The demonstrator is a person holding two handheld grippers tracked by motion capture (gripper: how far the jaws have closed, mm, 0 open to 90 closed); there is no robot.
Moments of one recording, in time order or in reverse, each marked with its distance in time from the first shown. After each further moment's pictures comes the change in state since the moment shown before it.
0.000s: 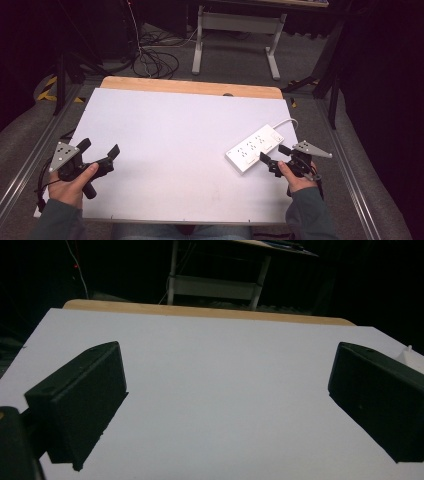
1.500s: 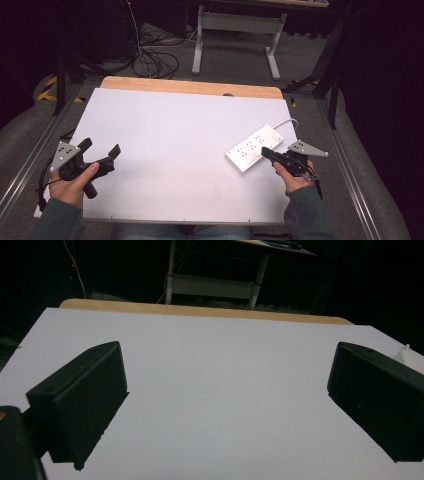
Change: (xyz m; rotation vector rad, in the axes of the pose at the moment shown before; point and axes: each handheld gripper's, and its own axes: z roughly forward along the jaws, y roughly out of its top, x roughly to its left) left arm -0.001 0.000 0.002 0.003 -0.006 -0.004; right arm 0.013 0.005 0.001 0.013 0.061 -0.070
